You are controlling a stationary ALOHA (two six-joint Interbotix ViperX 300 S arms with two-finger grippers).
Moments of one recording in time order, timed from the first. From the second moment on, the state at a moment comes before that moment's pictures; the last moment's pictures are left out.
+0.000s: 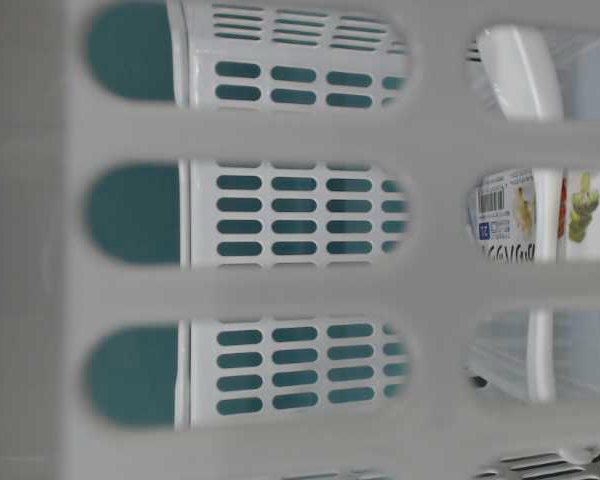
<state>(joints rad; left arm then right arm) 0.00 -0.96 1.17 0.00 -0.29 0.00 0.00 -0.97 1.18 0.00 -0.29 0.00</state>
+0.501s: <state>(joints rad) -0.06 -0.65 0.83 0.04 0.15 -0.03 0.00 -0.99 1.18 0.01 -0.20 0.03</state>
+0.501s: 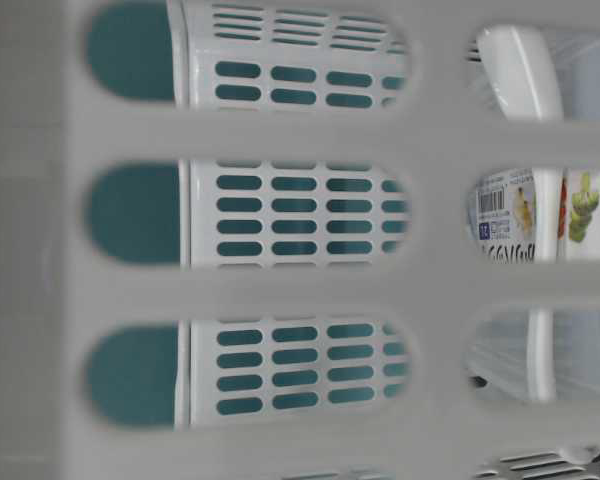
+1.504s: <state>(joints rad) -0.15 -0.02 0.27 0.04 0.63 -0.09 0.05 -1.03 1.18 0.01 -0.06 0.07</state>
